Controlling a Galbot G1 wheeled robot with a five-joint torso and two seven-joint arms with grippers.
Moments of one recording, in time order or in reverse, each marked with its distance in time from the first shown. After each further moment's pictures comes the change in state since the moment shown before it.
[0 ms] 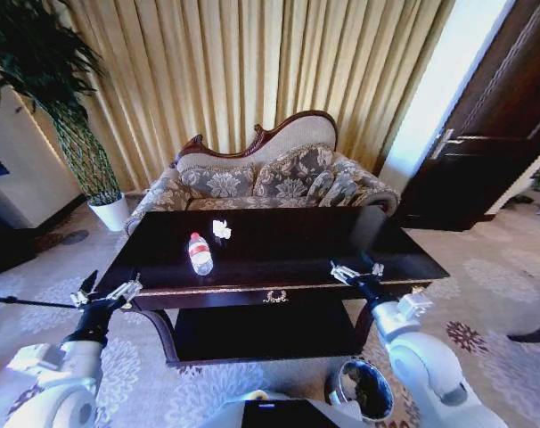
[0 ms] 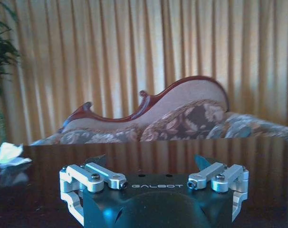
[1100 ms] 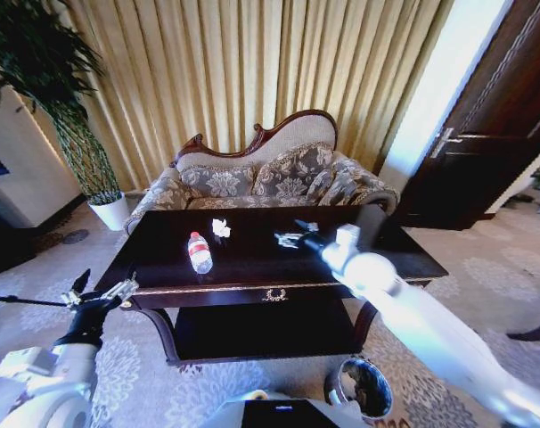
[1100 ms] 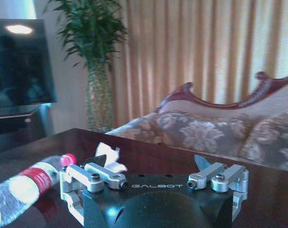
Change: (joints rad) left arm 0.036 -0.005 -0.005 -0.059 0.002 0.022 -0.054; right arm 0.966 -0.267 -0.759 -0.355 0.405 -0.118 0.029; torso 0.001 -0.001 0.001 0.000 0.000
